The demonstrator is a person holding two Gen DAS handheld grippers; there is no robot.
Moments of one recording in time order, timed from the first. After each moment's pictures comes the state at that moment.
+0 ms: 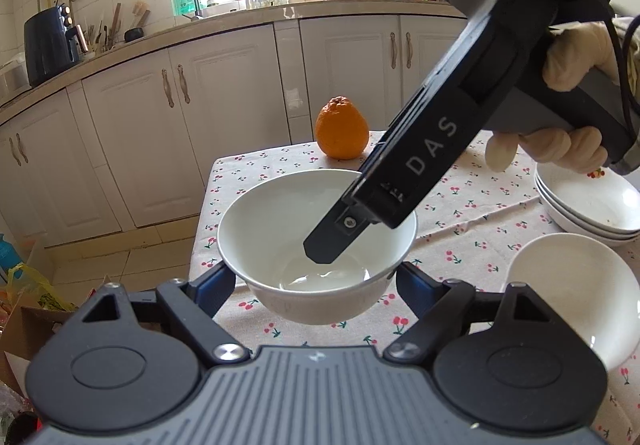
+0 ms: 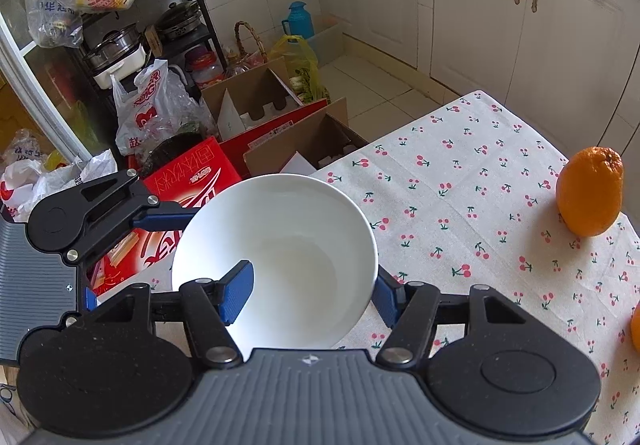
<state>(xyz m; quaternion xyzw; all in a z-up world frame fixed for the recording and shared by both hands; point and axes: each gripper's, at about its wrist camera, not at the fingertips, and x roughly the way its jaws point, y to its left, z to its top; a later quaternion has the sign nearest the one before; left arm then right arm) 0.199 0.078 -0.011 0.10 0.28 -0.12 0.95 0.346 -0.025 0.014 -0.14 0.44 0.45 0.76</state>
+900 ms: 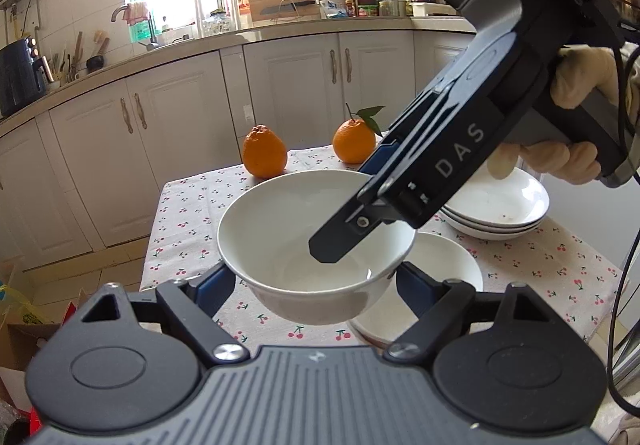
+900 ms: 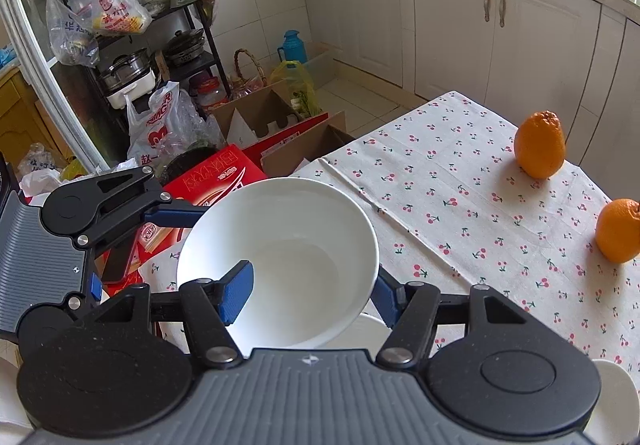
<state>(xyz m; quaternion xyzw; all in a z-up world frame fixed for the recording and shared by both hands) 0.123 0.033 0.026 0.11 0.26 -0.19 0.94 0.243 -0.107 0.052 -0.11 0.41 0.43 0.80</state>
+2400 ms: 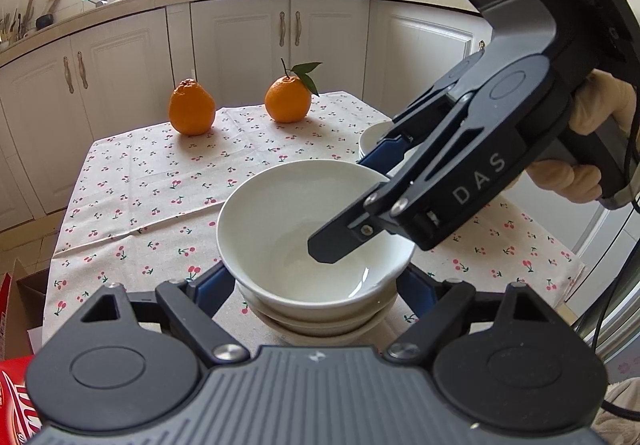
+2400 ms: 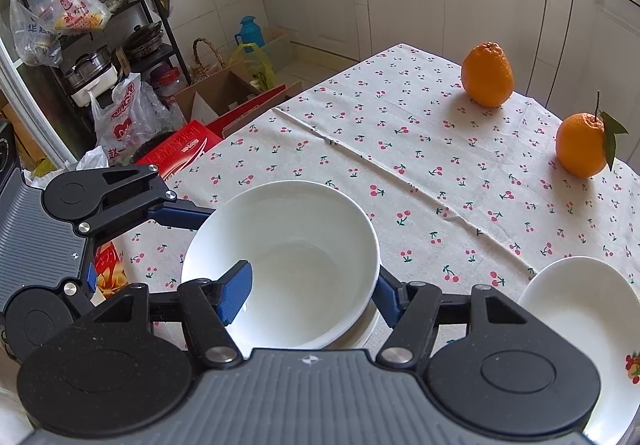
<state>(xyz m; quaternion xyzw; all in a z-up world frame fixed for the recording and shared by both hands) 0.129 -0.001 -0.007 0.08 0.32 -0.26 0.91 0.218 -0.156 0.013 -0.10 0.43 0.38 0.81</state>
